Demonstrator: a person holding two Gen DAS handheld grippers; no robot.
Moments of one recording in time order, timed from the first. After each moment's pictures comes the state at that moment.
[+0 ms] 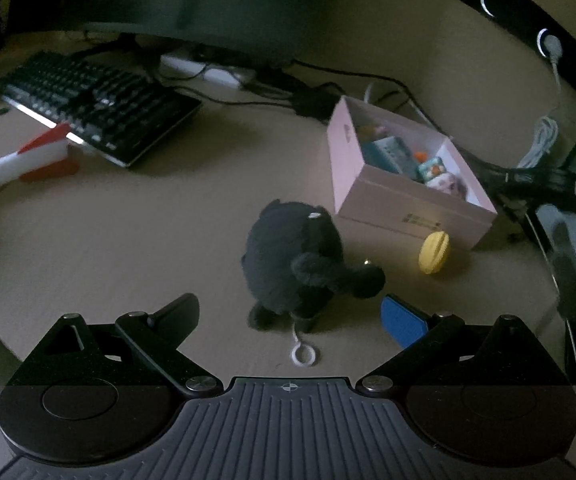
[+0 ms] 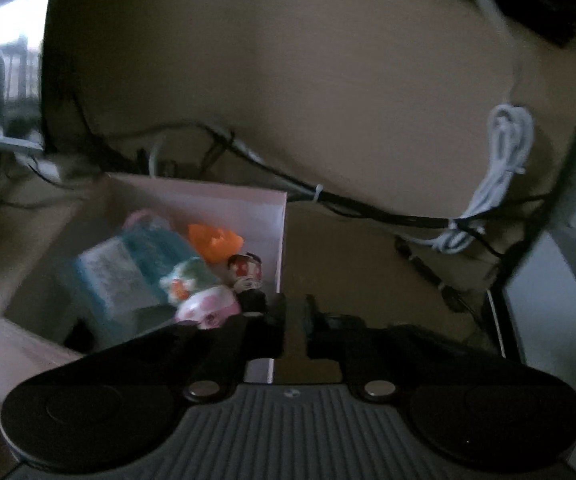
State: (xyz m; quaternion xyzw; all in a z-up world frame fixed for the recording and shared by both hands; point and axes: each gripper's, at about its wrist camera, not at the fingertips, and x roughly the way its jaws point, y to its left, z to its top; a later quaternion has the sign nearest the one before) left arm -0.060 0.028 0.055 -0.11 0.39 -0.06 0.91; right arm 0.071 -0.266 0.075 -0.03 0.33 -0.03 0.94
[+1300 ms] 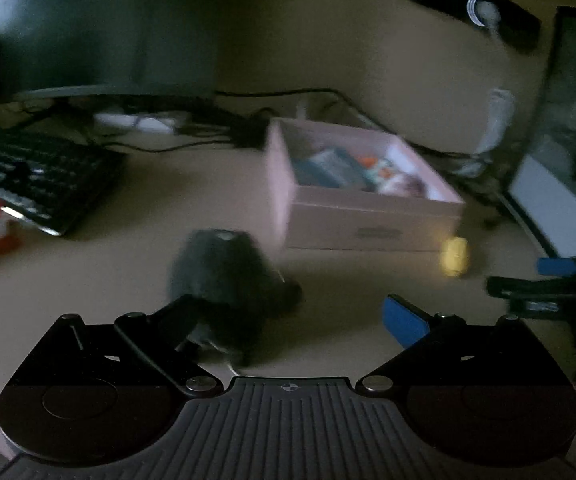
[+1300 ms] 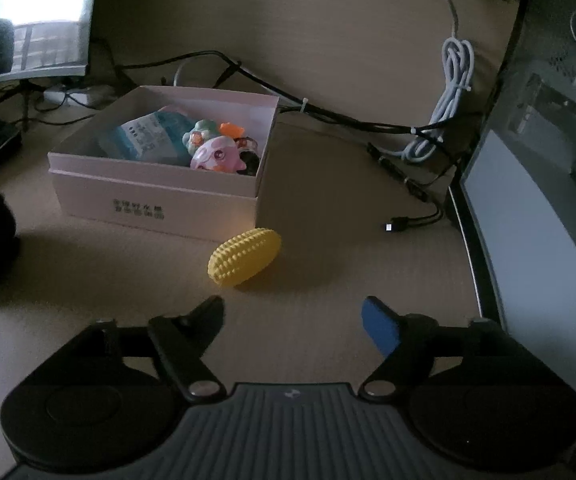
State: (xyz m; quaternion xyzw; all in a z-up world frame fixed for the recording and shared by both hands) left arm -0.043 -0.015 0.046 -0.04 0.34 -0.11 0.93; right arm -0.025 -0.278 0.029 -0.07 0.37 -0.04 0.93
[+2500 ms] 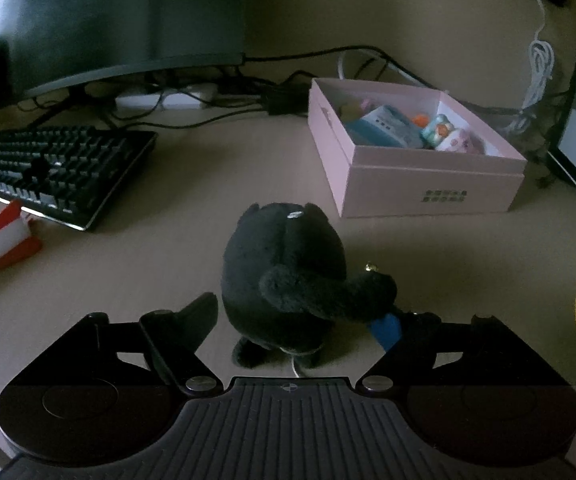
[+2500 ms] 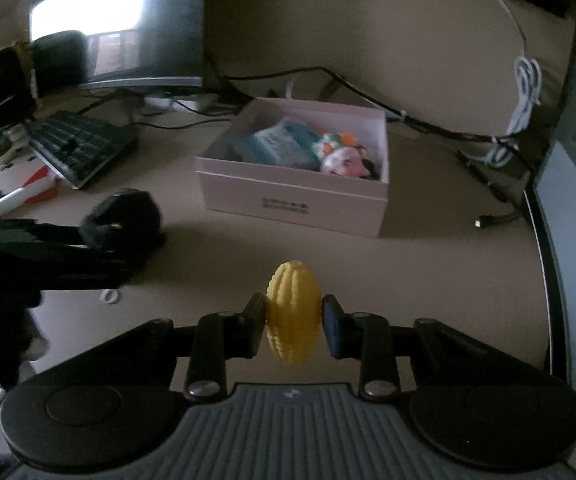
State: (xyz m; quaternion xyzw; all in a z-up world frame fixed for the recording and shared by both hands) left arm -0.015 -0.005 0.024 0.03 0.38 -0.08 0.92; right arm -0.077 -0.222 0.076 -0.03 0.38 0.09 0.92
